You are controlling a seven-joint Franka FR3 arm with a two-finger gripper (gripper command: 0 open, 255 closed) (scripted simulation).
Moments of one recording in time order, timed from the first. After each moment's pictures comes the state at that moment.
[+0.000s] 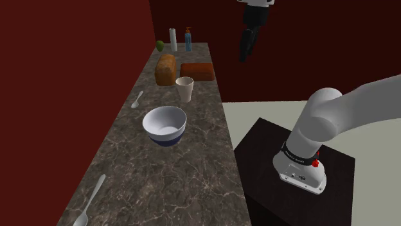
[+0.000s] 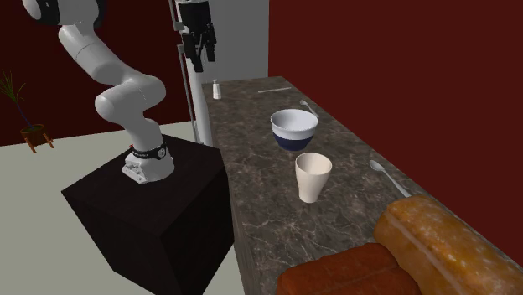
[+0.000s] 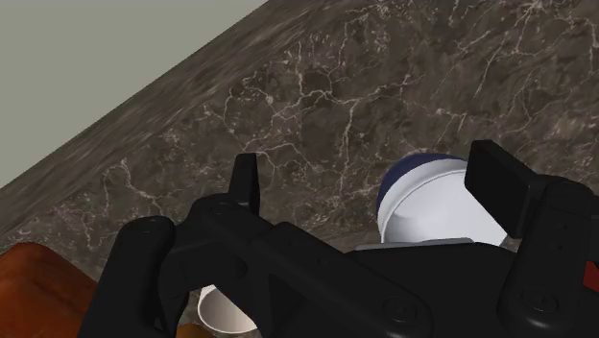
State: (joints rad) arm -0.01 -0.81 0.04 -2.29 0.10 1.51 -0.17
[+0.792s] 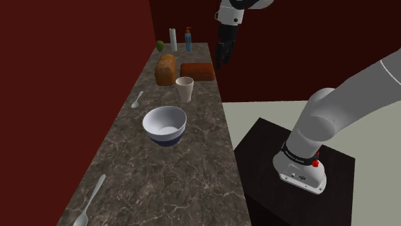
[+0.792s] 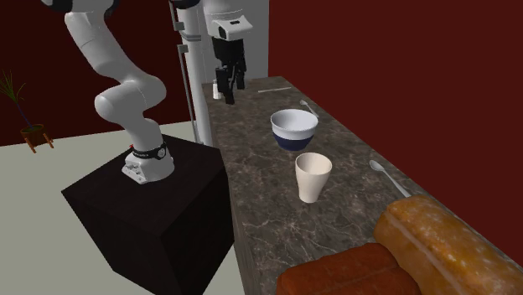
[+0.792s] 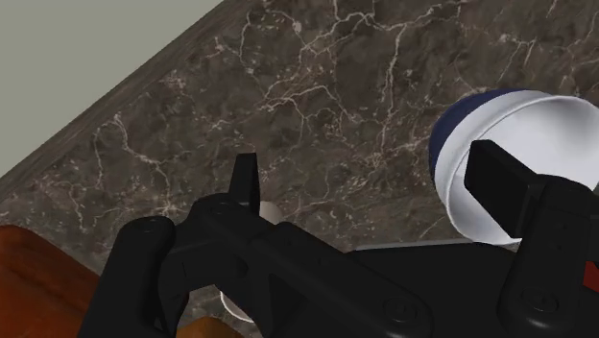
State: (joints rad) arm -0.03 -0.51 0.01 -2.26 0.11 1.78 -0.20
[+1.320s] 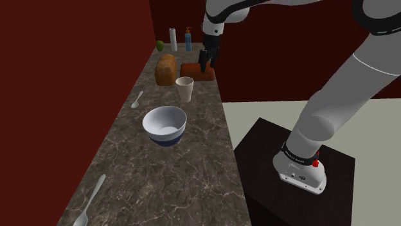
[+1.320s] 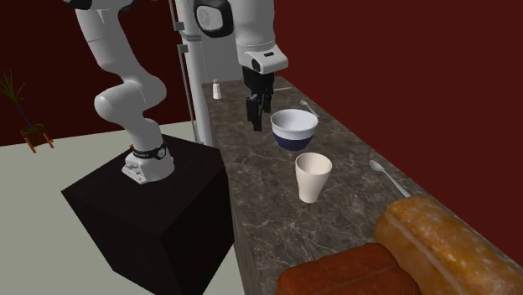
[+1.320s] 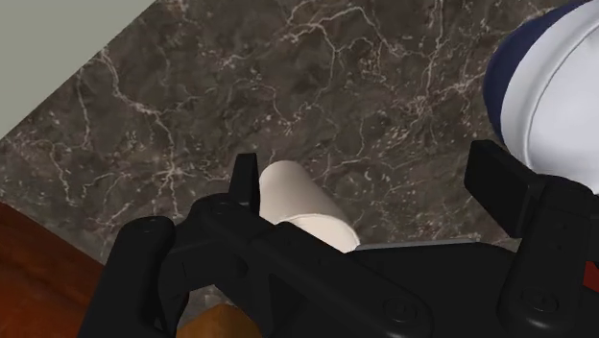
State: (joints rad) arm -0.04 -0.21 -0.02 -2.12 0.13 1.94 -0.22
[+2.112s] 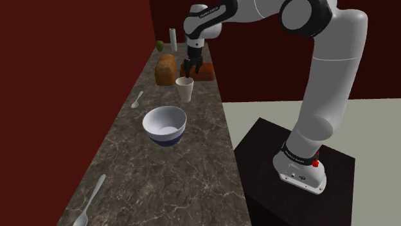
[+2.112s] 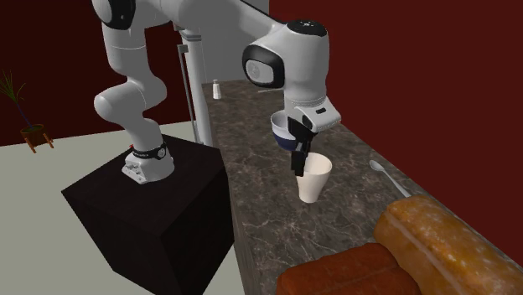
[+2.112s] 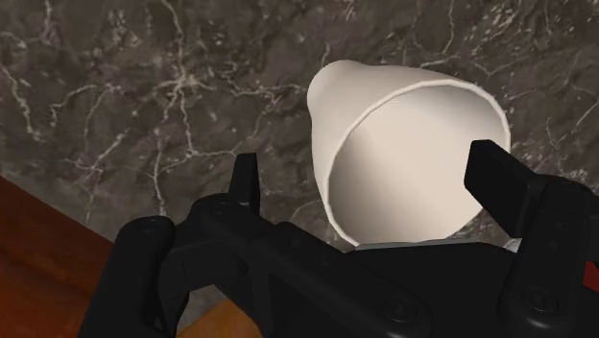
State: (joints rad) arm -0.07 0.25 -0.04 -1.78 0.19 2.04 -0.26
